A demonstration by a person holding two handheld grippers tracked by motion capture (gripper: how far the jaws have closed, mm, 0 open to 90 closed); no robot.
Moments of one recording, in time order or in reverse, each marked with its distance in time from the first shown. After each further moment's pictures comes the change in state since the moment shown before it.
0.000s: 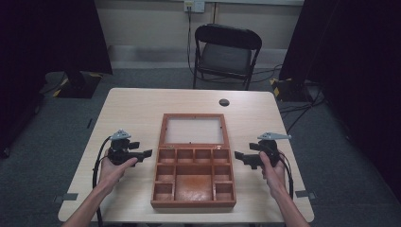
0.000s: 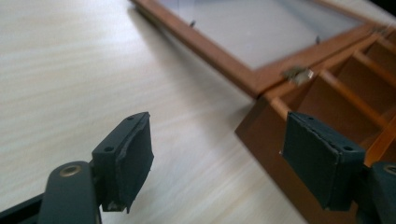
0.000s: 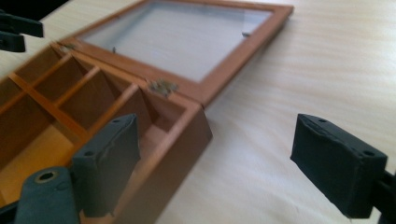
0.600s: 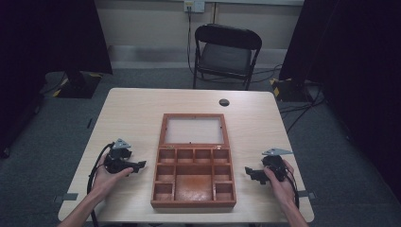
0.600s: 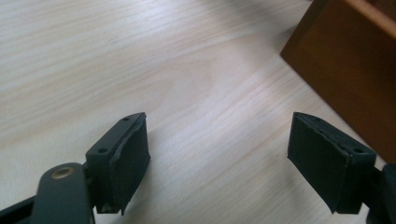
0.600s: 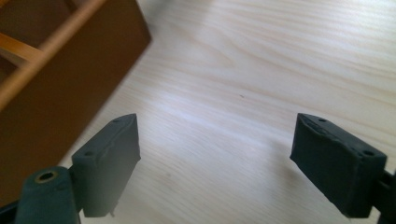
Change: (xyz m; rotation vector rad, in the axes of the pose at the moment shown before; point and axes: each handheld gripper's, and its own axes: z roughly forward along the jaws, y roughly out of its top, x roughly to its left) left arm 0.004 -0.026 -0.002 0.140 0.121 0.083; right arm -0.013 -0.052 -0.005 0.155 -0.211 -0.020
